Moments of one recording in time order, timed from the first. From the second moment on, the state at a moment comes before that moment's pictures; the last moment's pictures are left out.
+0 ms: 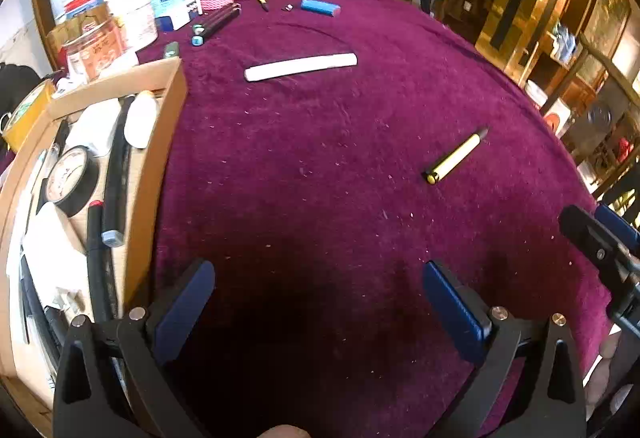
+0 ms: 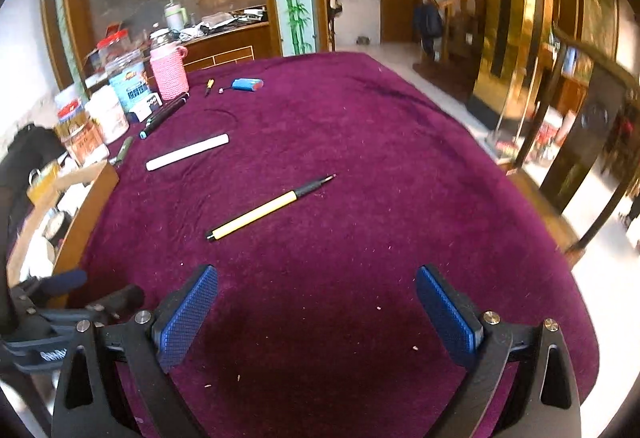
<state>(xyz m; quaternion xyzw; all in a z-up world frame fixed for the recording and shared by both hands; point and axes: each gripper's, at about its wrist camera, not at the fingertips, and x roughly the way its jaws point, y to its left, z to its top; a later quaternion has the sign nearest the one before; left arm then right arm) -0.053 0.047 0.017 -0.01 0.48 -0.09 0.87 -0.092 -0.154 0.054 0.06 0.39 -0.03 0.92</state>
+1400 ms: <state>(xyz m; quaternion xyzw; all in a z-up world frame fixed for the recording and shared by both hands) 0.131 0.011 0.020 0.17 0.50 -0.16 0.83 -0.001 -0.220 0.010 0.26 0.39 0.04 0.88</state>
